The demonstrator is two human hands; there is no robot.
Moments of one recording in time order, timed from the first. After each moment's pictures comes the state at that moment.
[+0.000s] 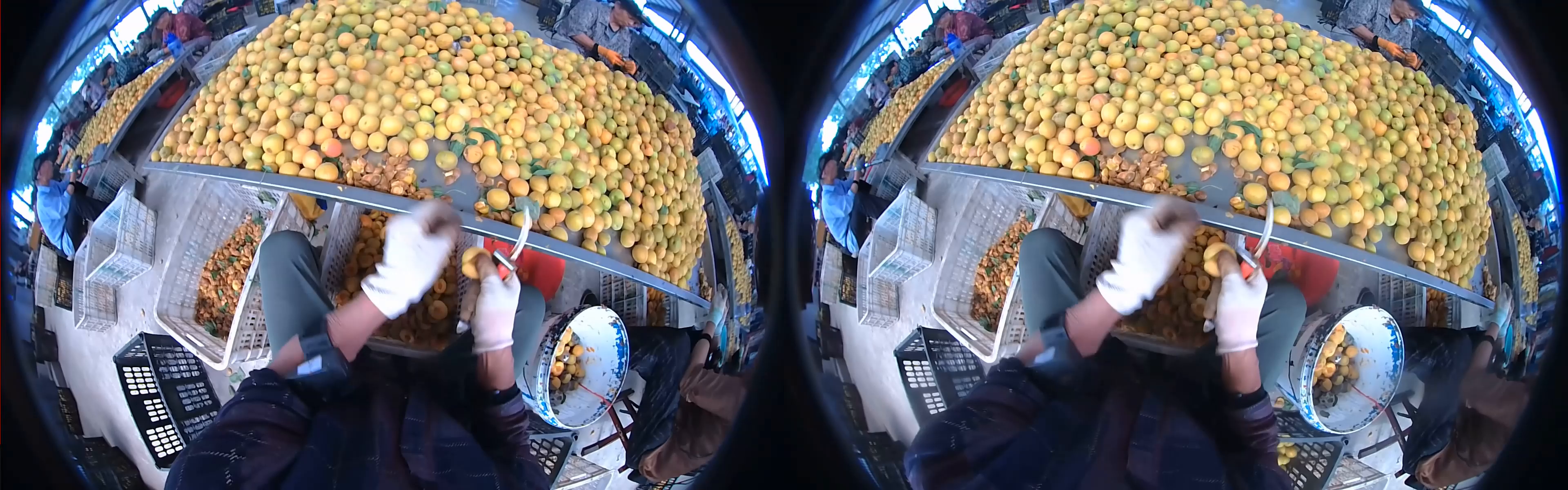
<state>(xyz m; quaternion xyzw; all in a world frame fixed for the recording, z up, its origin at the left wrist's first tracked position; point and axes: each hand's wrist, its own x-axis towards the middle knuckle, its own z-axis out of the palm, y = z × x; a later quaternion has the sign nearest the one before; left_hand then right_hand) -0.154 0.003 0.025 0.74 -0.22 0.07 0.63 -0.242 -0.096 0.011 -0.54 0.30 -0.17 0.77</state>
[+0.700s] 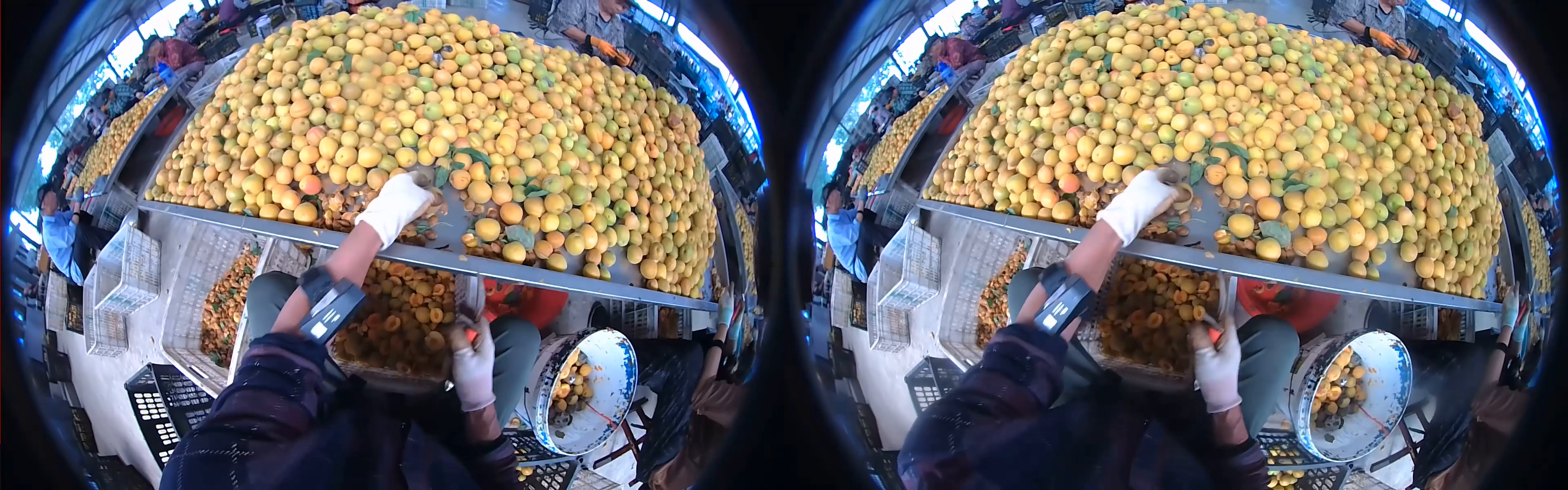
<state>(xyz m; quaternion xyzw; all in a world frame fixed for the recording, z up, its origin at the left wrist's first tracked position) -0.024 -0.049 0.045 0.81 -0.11 -0.28 0.50 -0.265 -0.106 -0.043 -0.60 0.21 -0.17 0.75</state>
